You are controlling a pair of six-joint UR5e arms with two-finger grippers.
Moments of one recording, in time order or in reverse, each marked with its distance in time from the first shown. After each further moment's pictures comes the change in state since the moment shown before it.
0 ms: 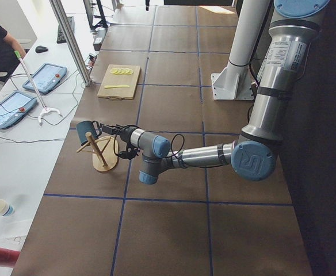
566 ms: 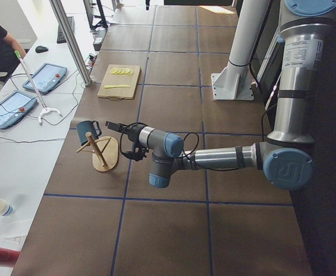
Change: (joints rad) left arm -0.205 0.124 -0.252 0.210 -0.255 0.192; right arm 0.004 -0.009 0.003 -0.001 0.004 0.000
